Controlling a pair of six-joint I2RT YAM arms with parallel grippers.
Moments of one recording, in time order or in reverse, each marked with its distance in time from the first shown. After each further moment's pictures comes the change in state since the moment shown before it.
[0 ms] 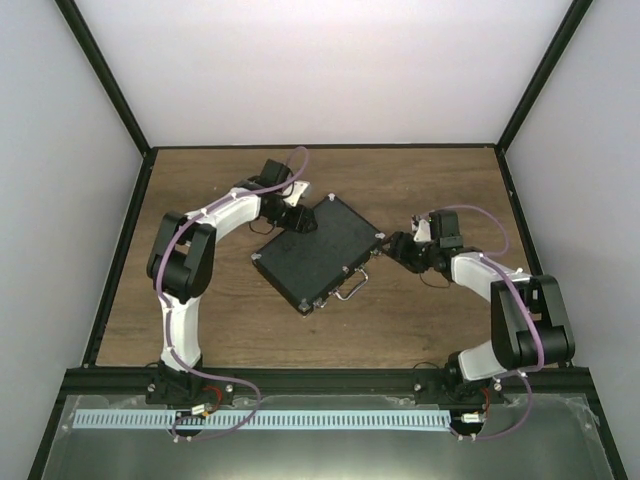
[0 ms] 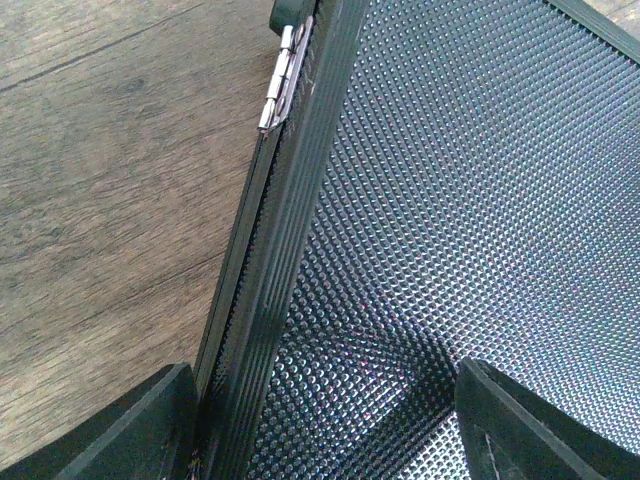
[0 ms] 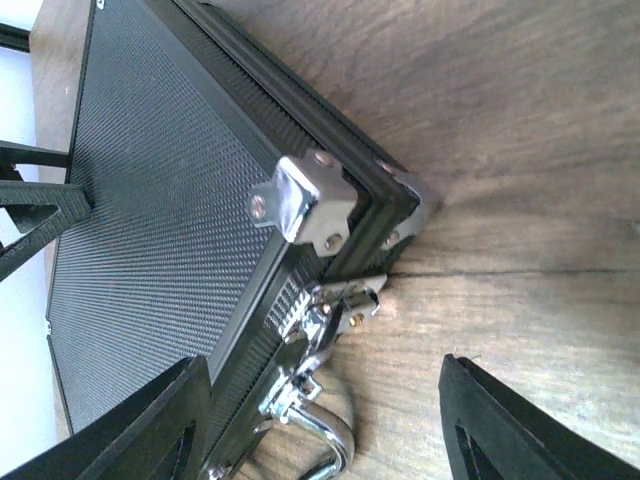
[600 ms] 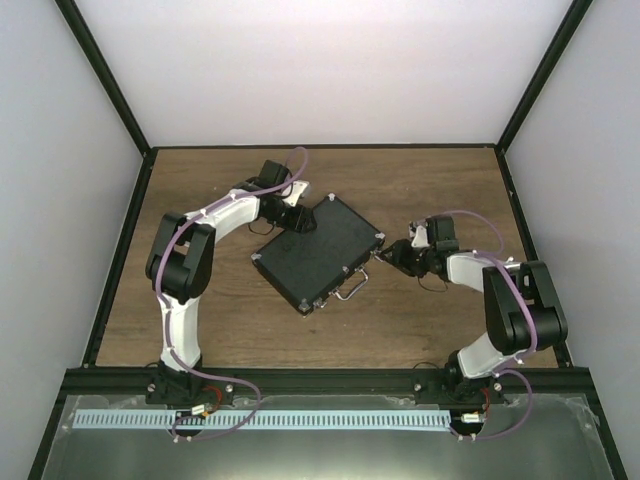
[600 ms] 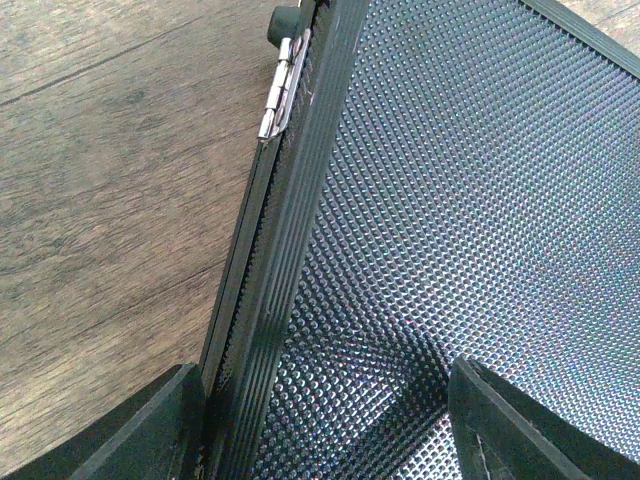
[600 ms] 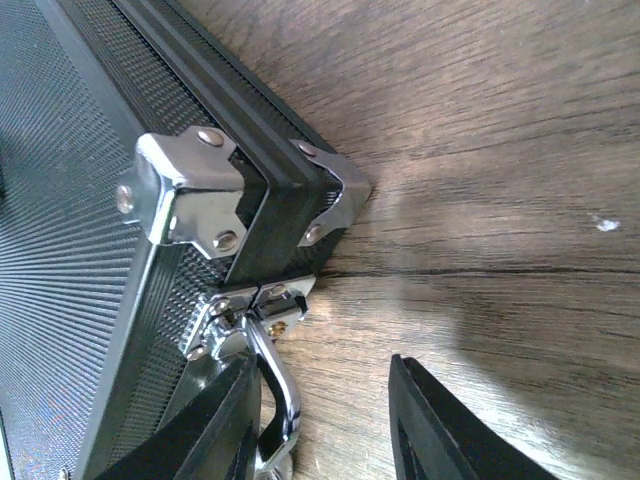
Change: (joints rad) left arm 0.005 -0.007 -0.028 0.048 0.014 0.002; right arm -0.002 0.094 -0.014 0.056 0.018 -0.033
